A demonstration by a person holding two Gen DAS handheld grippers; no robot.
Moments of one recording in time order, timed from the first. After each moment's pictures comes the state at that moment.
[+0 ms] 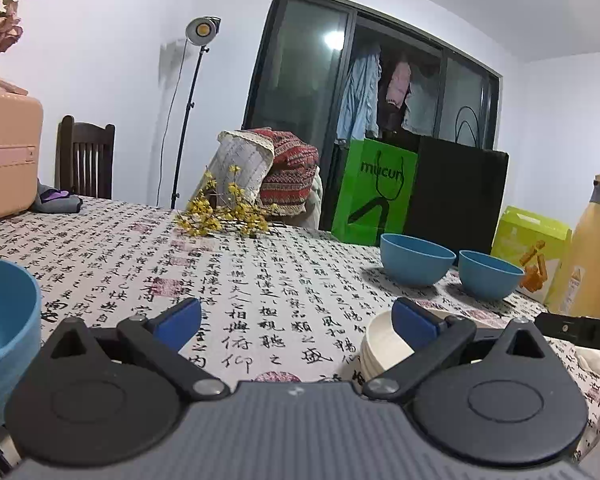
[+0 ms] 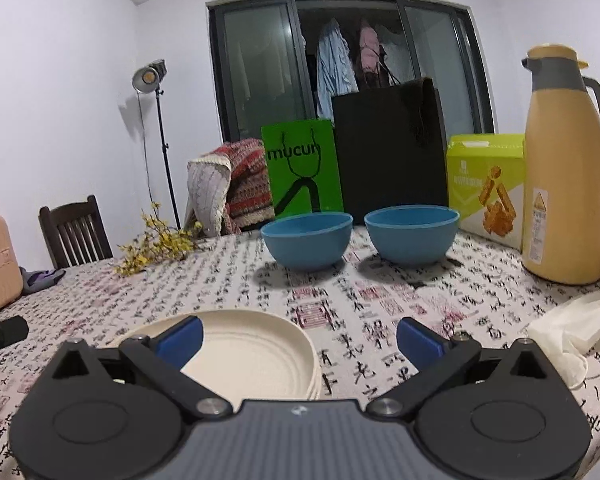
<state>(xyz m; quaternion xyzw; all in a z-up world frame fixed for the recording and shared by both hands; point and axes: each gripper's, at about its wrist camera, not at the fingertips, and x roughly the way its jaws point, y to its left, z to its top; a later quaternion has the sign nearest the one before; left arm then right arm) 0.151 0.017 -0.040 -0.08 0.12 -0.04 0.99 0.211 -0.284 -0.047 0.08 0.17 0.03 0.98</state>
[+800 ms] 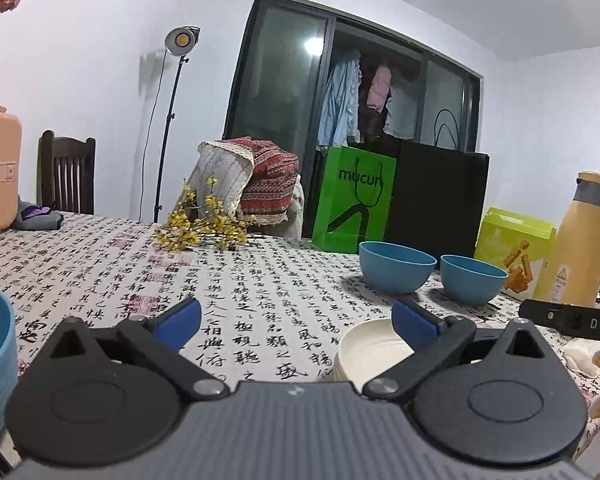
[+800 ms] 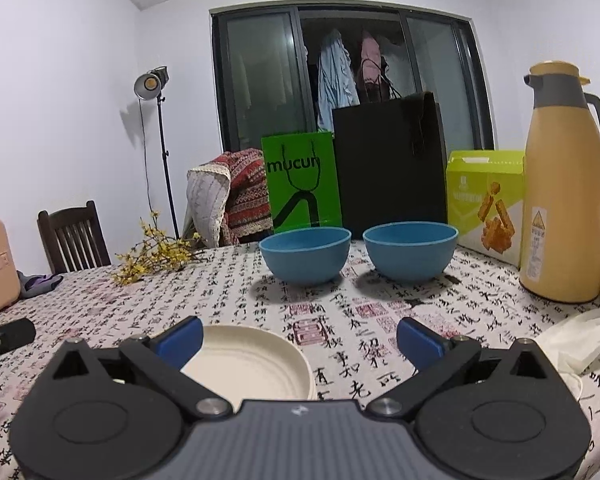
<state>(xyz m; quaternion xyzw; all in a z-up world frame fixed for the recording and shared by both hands) 0.155 0.002 -0.031 -0.07 0.10 -0.06 0.99 0.212 -0.285 -0.038 0.07 0.14 0.02 0.99</state>
